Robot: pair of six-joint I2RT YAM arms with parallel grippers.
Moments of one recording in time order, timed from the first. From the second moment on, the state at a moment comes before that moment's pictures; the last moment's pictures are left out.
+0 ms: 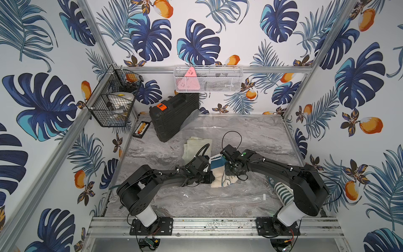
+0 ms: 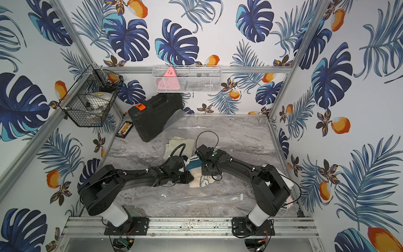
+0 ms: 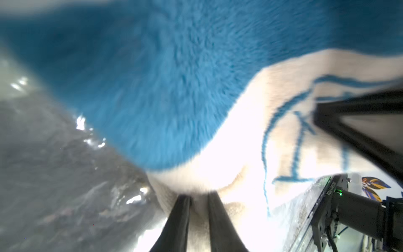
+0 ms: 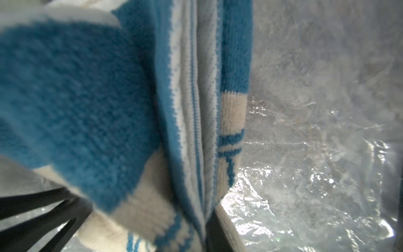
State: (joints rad) left arm -0.71 1.65 0.72 0.05 0.28 -0.70; right arm 0.77 1.62 1.11 -0.82 0.22 0.68
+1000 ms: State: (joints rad) left arm -0.62 1.35 0.66 -0.11 0.29 -0.68; right arm 0.94 1.73 1.02 -0.56 0.25 0.70
